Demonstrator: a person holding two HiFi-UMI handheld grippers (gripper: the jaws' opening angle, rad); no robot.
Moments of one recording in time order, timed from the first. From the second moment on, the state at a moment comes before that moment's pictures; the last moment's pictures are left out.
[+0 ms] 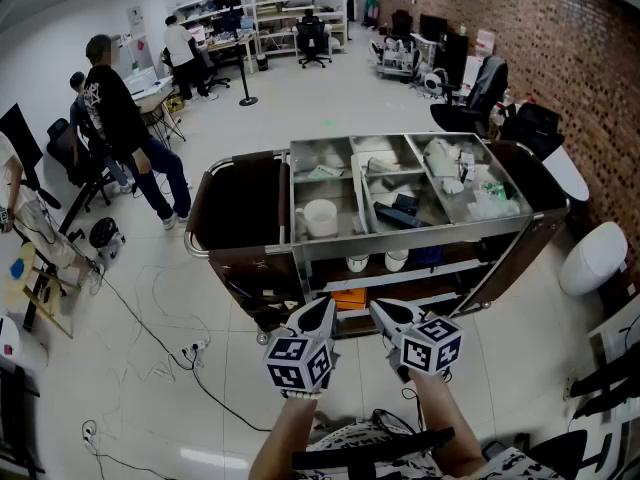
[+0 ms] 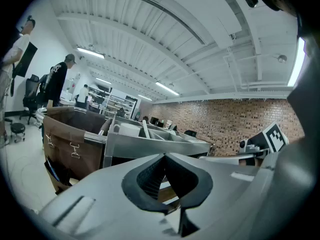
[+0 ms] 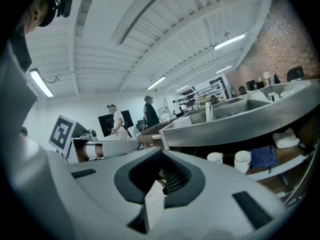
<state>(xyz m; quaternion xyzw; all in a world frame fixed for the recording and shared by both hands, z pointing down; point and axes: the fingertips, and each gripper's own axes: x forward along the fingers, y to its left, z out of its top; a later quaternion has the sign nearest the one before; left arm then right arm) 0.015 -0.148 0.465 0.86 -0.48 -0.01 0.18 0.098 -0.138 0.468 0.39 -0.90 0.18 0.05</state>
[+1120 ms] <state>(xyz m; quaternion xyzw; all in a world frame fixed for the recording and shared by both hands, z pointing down) 0.000 -0.164 0.469 0.88 -0.44 0.01 0.17 0.071 -0.153 0.468 0.41 -0.89 0.17 0.06</state>
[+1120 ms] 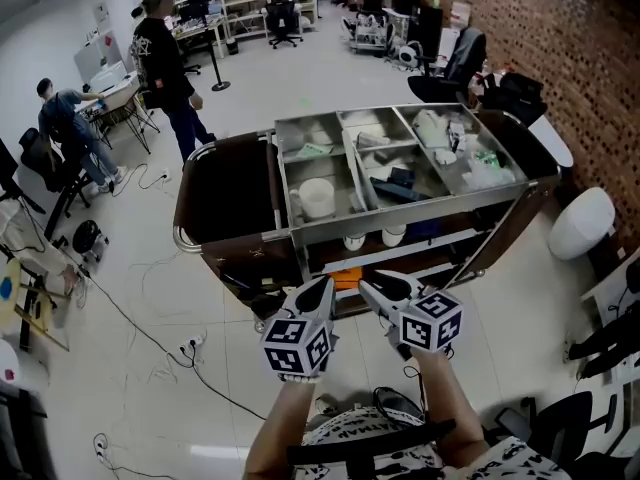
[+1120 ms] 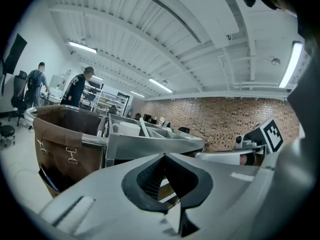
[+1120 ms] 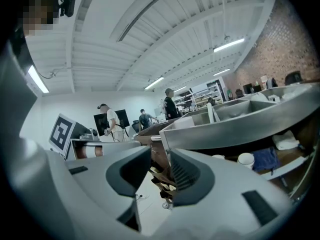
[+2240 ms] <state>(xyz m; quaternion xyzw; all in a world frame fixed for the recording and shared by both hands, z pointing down) -0.035 -0.264 0.429 0.86 -0.49 0.00 0.14 0.014 -0.352 0.454 0.31 -0.89 0.08 0.31</state>
